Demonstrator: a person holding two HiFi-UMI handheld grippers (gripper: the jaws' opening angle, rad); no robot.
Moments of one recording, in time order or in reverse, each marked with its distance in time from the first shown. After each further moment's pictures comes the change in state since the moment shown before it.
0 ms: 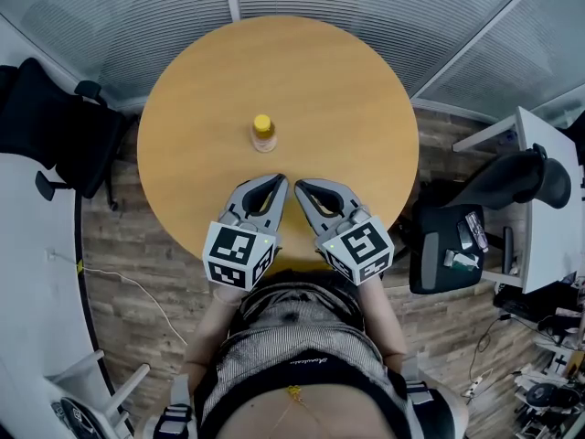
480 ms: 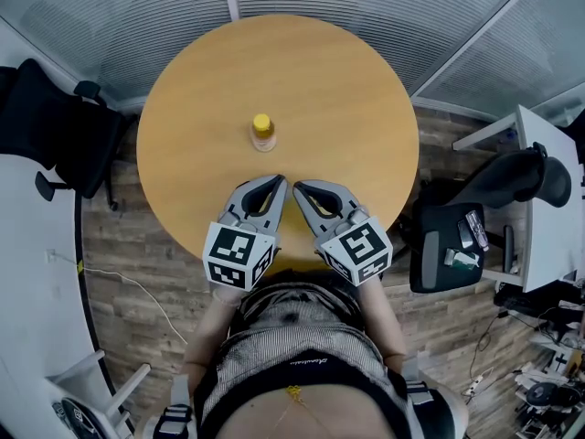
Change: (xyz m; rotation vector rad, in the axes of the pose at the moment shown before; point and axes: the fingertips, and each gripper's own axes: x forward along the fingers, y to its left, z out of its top) left arm -0.001 0.001 -0.004 0.003 0.011 -0.002; right arm 0.002 0.004 -0.004 -0.001 0.015 0.006
